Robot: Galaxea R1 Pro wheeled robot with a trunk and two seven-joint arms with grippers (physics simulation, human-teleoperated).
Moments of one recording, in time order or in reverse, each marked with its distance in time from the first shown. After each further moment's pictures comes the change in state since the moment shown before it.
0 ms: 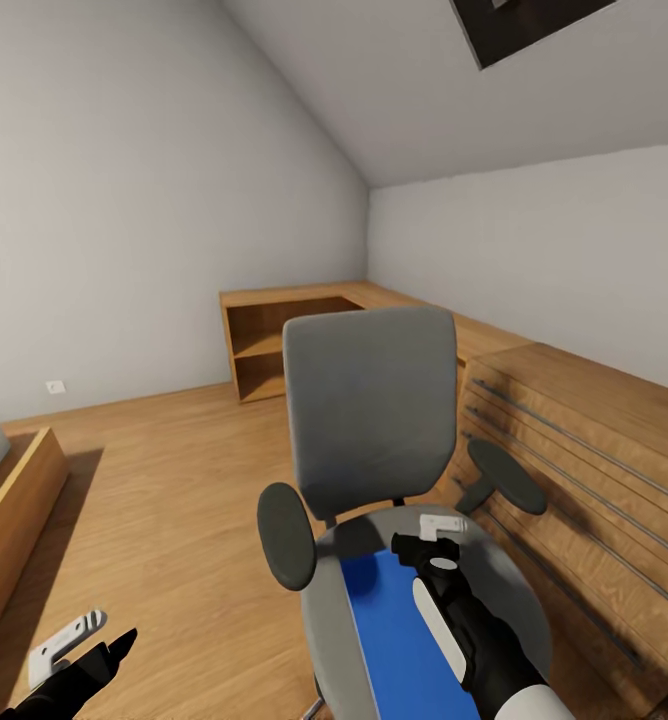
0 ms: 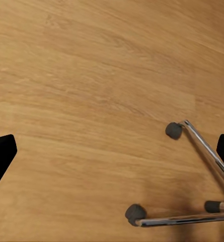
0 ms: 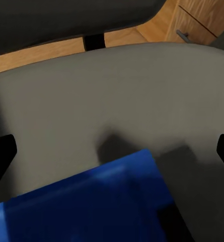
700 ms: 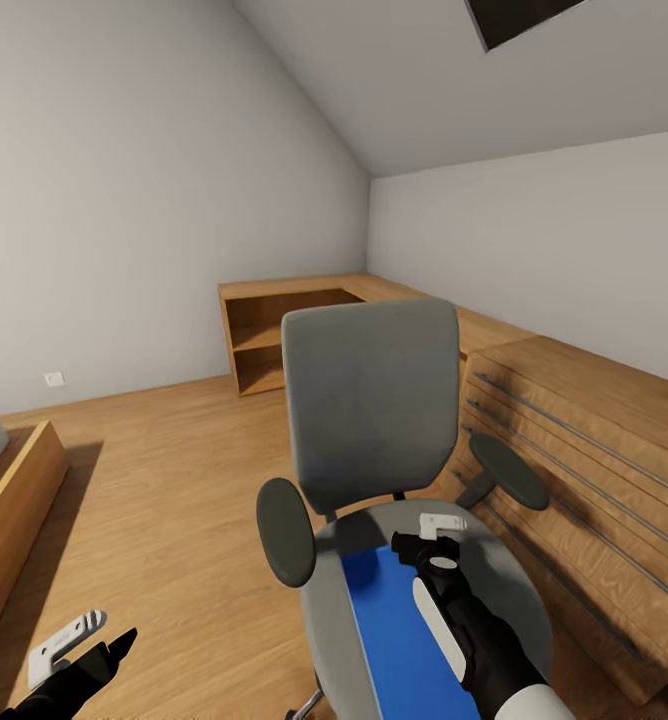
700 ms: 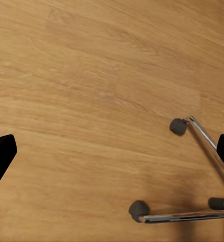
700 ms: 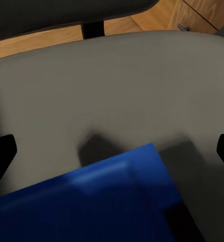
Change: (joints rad) left arm 0.000 0.000 0.001 0.000 0.000 -0.002 -0.002; right arm -0.001 0.000 0.001 -0.005 0.008 0.000 0.001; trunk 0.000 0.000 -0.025
